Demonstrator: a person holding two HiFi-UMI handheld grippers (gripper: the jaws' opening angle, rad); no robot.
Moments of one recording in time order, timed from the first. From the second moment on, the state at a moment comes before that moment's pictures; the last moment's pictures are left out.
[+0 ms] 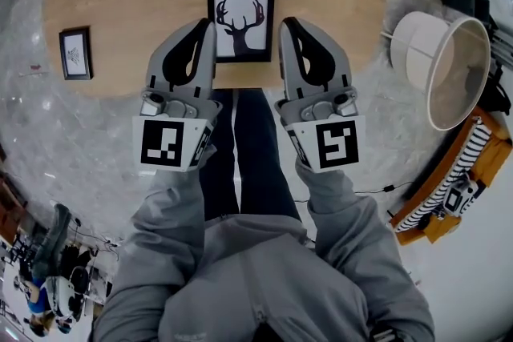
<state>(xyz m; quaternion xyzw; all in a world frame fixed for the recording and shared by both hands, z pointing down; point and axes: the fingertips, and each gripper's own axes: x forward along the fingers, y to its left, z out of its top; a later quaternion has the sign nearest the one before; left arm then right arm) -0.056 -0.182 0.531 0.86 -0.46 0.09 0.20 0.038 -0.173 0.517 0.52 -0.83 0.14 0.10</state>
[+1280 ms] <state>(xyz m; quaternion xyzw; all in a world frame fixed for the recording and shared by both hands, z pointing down) -0.057 -0.169 0.699 0.83 -0.43 0.21 0.29 0.056 -0.171 0.676 0.52 -0.79 0.24 0.21</state>
